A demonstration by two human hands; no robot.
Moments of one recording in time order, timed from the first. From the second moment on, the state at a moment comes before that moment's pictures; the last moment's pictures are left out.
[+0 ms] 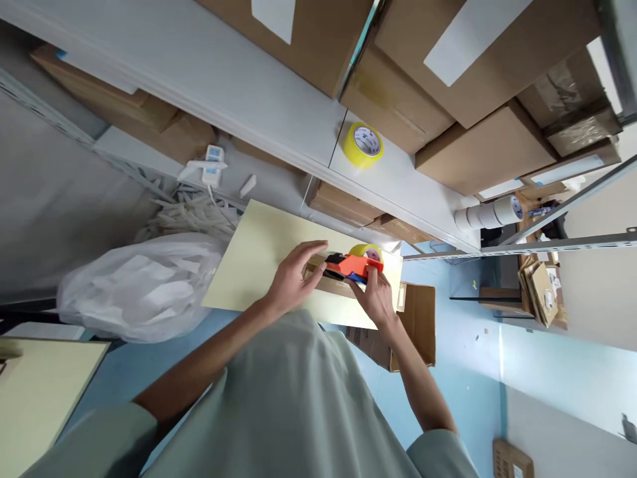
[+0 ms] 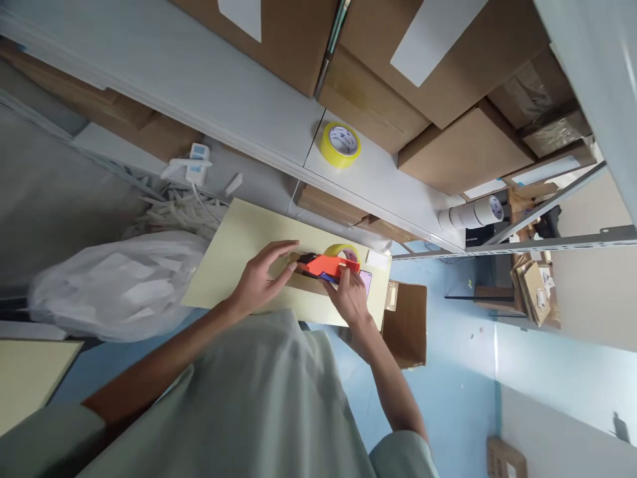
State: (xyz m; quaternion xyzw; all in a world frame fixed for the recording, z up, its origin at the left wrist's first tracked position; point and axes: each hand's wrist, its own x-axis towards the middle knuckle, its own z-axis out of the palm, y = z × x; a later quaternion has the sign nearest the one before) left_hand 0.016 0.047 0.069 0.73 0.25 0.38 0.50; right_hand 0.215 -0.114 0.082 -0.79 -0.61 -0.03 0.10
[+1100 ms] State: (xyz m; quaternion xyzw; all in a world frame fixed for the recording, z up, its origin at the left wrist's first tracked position) left_hand -0.057 0.046 -0.020 0.51 0.27 0.06 0.81; right_hand 0.120 -0.083 0.162 -0.82 -0.43 0.35 -0.17
